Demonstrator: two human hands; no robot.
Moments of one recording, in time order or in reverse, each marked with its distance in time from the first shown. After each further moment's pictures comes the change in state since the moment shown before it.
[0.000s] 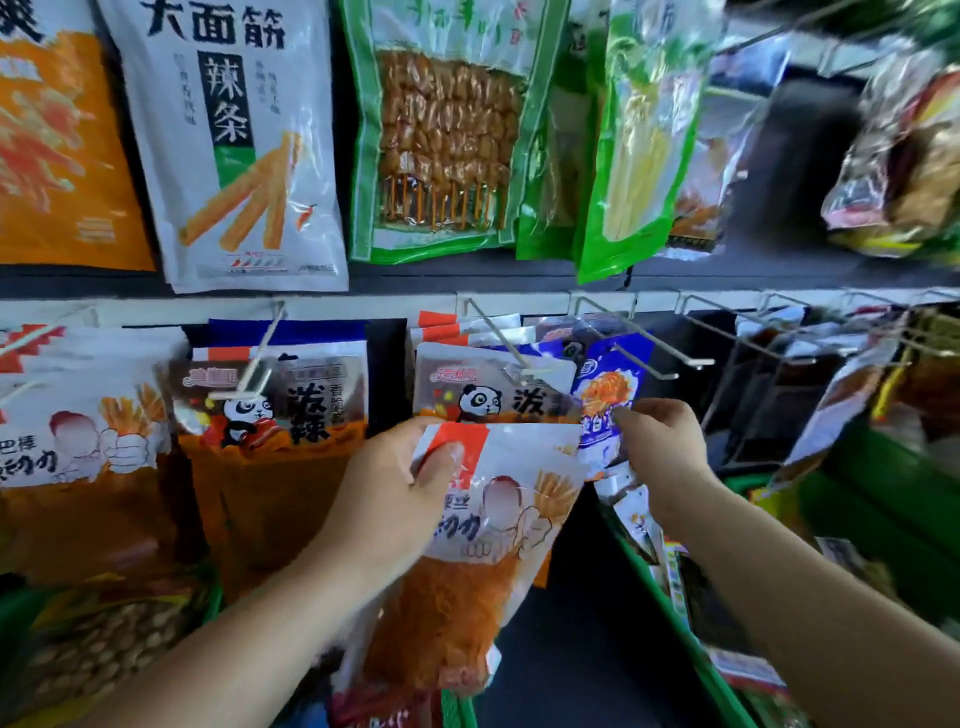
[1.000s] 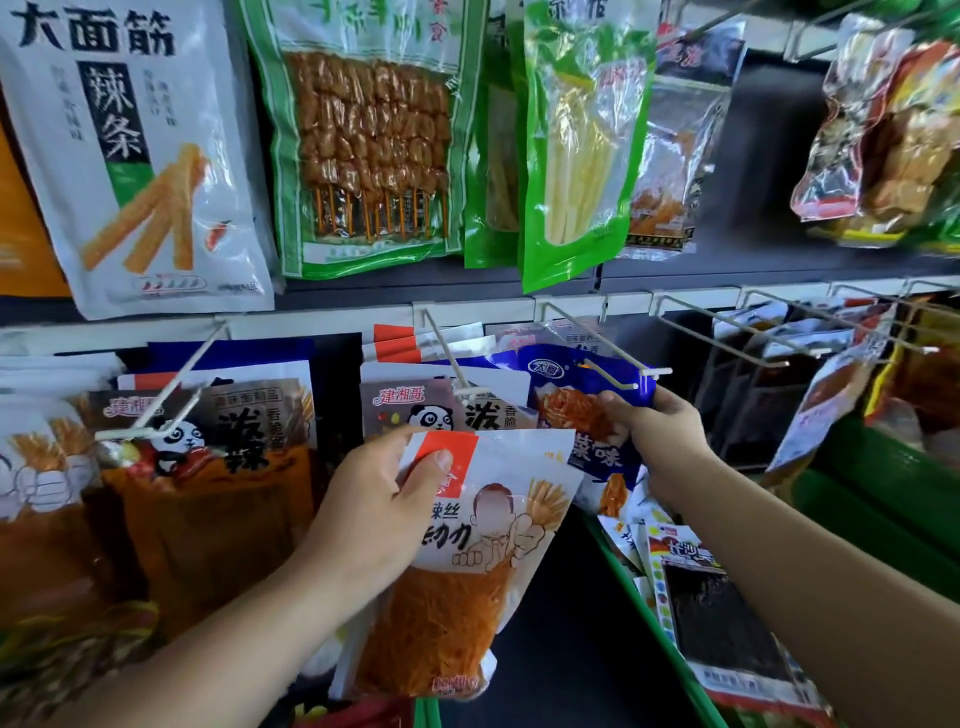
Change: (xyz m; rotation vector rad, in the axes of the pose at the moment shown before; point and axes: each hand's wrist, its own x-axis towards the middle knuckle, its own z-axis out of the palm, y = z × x) left_hand 0.018 0.018 0.040 -0.060 -0.043 -0.044; right_hand 0.058 0.003 -0.035 0.295 -0.130 0.041
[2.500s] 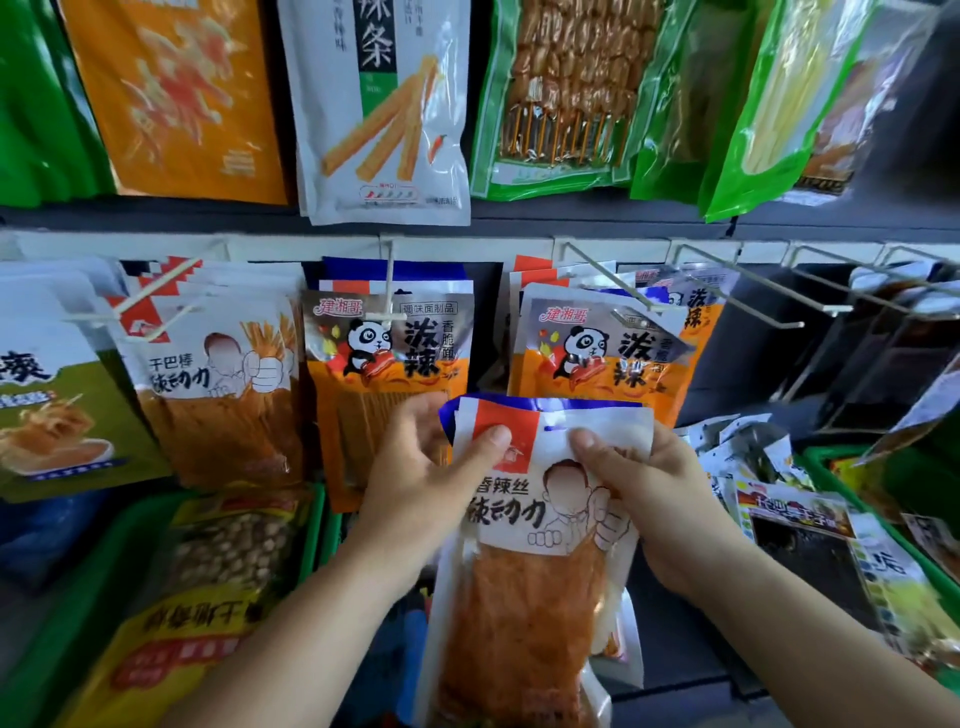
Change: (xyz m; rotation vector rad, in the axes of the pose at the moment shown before) left_hand -0.071 -0.060 -0.085 -0.250 0.165 -0.266; right_hand -0.194 0.034 0.104 0.072 -0.422 0.061
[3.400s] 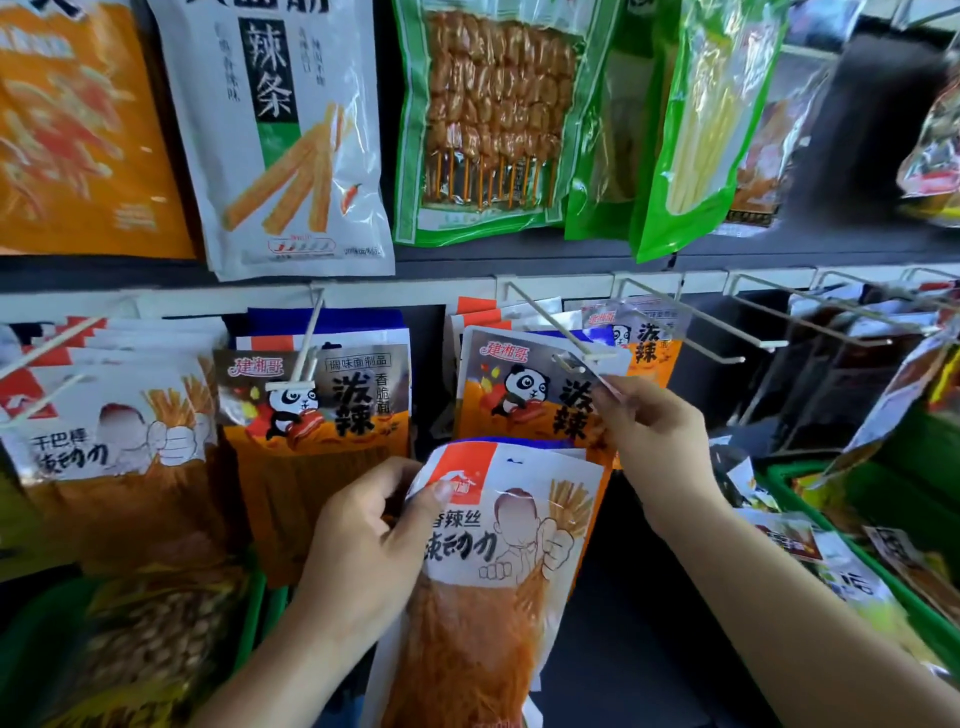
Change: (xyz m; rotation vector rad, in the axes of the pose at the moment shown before) left_hand 0.017 0.005 0.014 0.238 -0.036 0.210; right_hand 0.094 -0.014 -0.056 -0.382 0.390 -0.359
